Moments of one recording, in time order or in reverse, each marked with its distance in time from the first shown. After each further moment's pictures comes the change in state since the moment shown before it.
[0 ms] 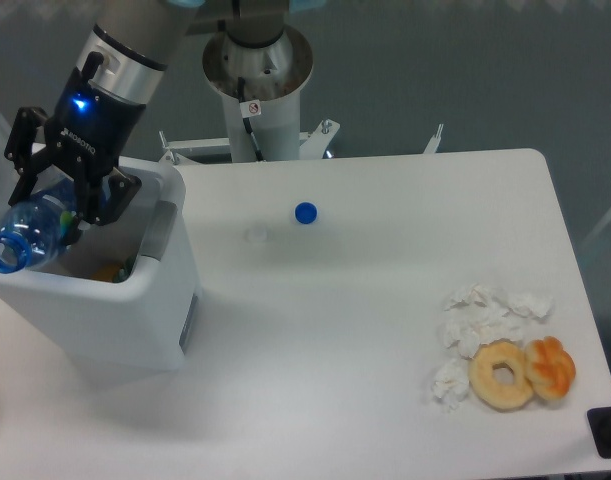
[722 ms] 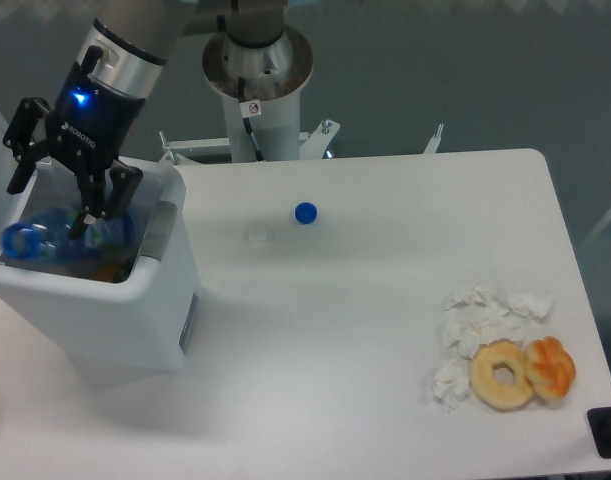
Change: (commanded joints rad) arm 0.000 0.002 -0.005 0.002 0.000 0.005
